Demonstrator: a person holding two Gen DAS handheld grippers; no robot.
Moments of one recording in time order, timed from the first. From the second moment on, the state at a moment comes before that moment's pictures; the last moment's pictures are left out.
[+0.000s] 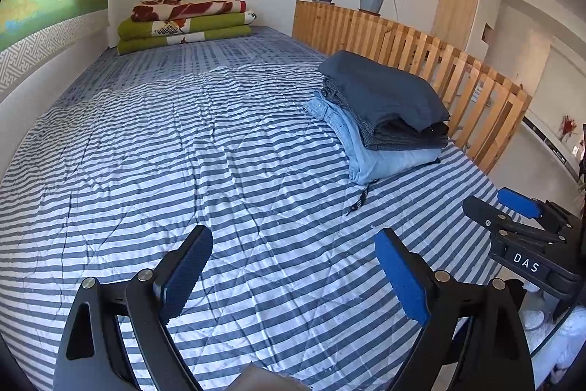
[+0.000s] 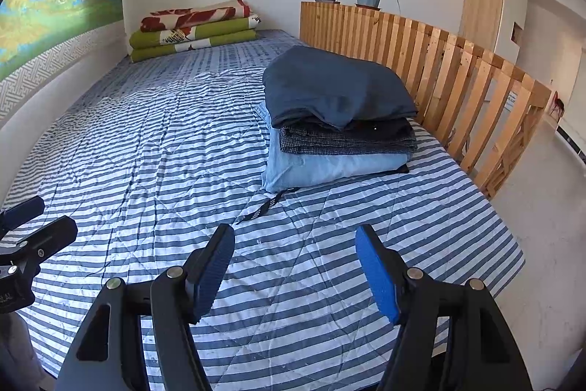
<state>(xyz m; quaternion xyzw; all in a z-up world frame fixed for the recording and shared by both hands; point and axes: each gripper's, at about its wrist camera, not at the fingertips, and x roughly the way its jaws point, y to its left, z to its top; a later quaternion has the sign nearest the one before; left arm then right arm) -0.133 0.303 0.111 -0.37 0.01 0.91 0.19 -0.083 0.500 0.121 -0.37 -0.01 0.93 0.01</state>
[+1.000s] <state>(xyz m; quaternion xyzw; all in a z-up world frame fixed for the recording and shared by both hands) -0.132 0.301 0.113 -0.37 0.01 0.91 0.19 -0.082 0.494 0.118 -0.38 -0.02 0.93 0.01</state>
